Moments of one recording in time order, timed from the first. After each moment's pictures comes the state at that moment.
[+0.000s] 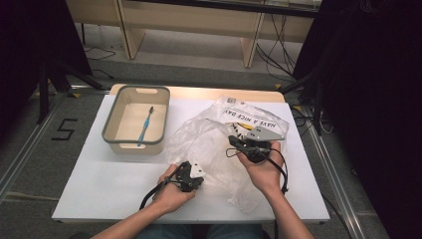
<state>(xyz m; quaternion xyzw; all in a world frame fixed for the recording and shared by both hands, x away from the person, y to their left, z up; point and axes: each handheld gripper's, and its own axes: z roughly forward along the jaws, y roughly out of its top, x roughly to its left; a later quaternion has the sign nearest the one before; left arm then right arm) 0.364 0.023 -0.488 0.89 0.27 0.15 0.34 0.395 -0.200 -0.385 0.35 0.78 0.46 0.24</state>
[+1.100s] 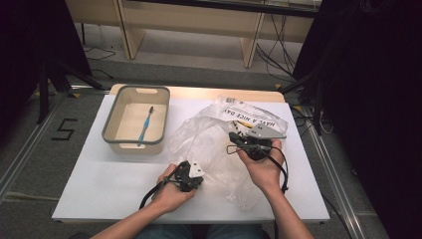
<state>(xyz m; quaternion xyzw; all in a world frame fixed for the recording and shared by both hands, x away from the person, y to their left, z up) 0.364 0.025 -0.488 0.89 0.27 0.15 0.35 0.397 -0.199 -0.380 0.35 0.77 0.47 0.25</state>
